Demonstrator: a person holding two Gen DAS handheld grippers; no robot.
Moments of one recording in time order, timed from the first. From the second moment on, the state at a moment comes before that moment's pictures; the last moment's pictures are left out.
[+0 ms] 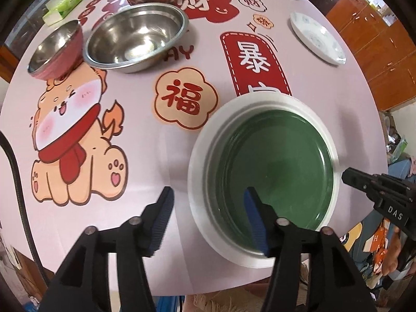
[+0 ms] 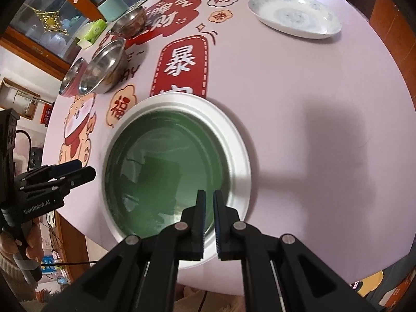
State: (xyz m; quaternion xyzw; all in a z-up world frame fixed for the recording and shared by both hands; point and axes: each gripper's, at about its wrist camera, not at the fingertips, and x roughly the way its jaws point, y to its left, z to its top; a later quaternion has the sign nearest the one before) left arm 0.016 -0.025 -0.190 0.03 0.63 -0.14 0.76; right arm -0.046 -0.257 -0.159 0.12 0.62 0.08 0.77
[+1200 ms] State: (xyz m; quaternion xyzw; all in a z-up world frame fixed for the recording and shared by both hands) left arm 0.002 -0.102 0.003 0.01 0.48 -0.27 0.84; right arm -0.080 -0.277 -0.004 0.13 0.45 0.01 0.88
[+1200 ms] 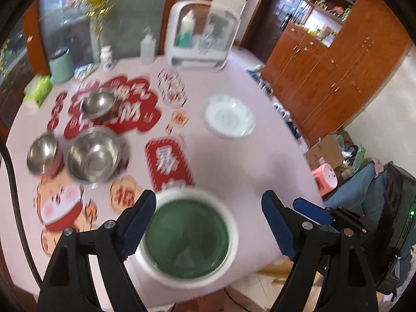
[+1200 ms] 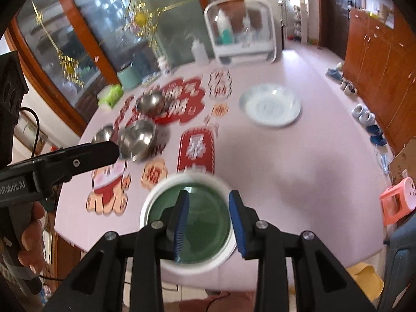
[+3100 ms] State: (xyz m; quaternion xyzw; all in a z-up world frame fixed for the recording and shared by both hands) left arm 0.289 -0.314 -0.190 0.09 0.58 -0.14 0.80; right arm 0.175 -0.514 -0.161 0.28 0.54 -0.04 0.79
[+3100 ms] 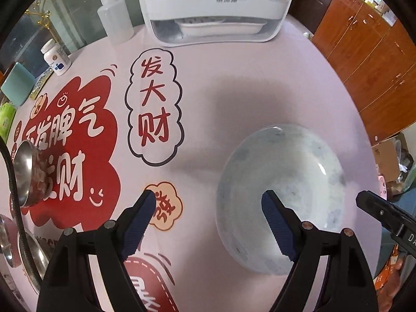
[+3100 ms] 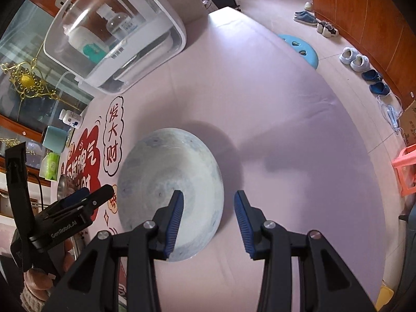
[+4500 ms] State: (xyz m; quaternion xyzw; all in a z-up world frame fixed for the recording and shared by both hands) left arm 0.296 -0.323 -0.232 0.08 0.63 -0.20 0.74; right arm 0.188 -0.512 -0.209 0.29 0.58 -0.02 0.76
